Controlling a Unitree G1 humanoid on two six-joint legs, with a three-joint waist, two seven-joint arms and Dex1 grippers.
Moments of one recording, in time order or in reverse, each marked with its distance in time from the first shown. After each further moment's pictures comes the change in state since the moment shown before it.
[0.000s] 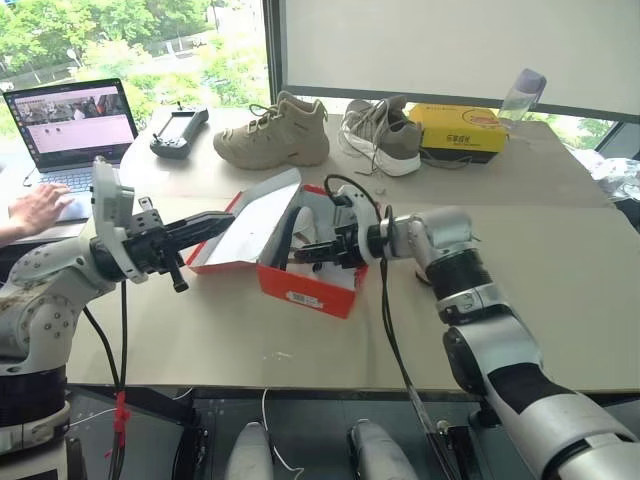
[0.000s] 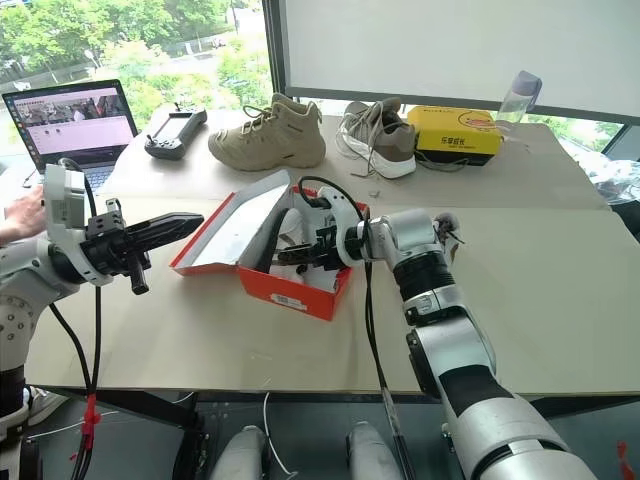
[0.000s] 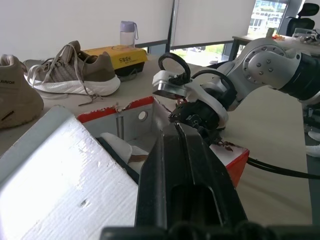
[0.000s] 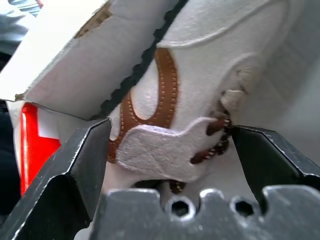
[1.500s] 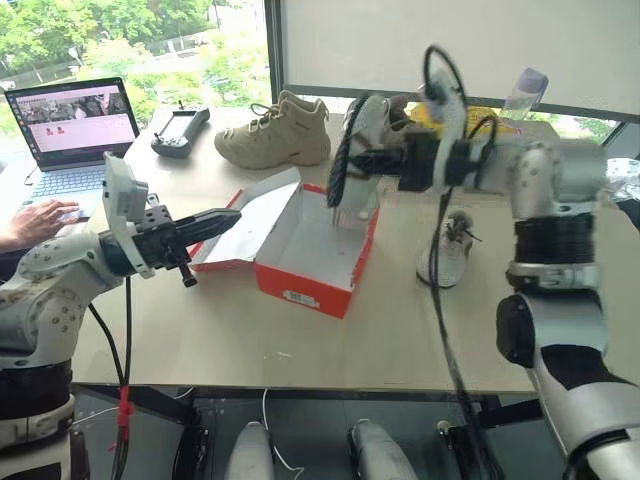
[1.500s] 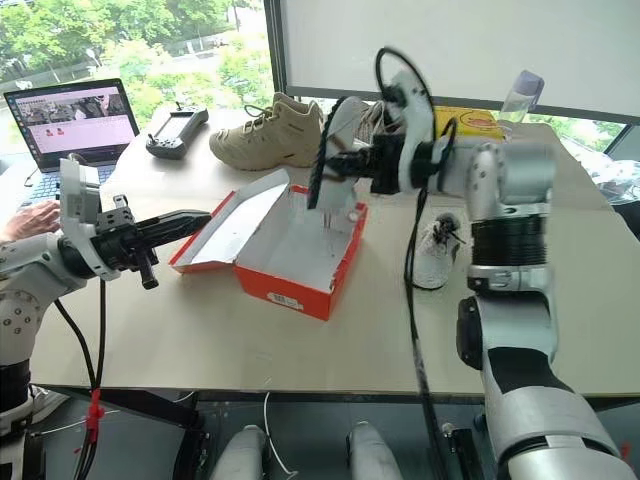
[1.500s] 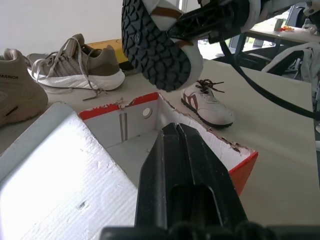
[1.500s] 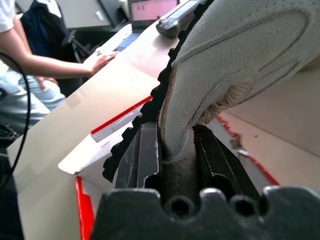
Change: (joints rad) left arm -0.037 -0.004 -0.035 -0.007 0.028 0.020 0.036; right arm -0.090 -0.319 -0.258 -0.359 0.122 0.132 -0.086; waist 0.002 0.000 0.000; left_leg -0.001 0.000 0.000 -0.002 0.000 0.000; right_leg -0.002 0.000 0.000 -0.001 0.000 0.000
